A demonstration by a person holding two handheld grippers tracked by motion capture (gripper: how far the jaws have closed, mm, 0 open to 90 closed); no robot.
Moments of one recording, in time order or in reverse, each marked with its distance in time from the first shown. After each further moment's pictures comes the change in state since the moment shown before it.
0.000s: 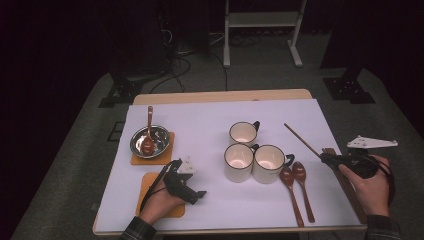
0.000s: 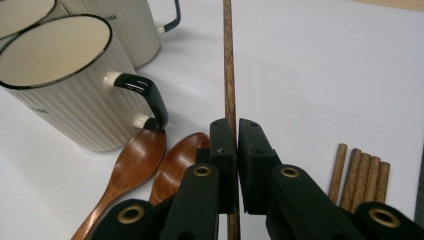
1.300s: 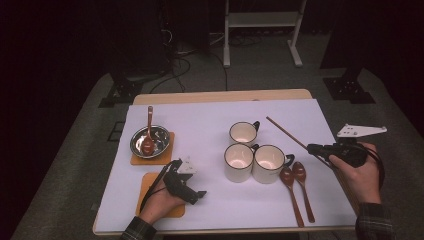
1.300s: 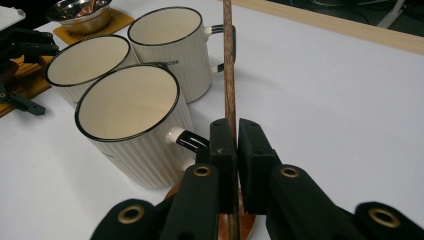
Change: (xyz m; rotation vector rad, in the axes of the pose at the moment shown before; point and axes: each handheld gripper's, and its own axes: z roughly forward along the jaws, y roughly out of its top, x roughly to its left) left arm 0.000 0.000 0.000 0.000 0.000 0.000; right arm 0.016 0.038 0.009 -0.045 0.155 -0.087
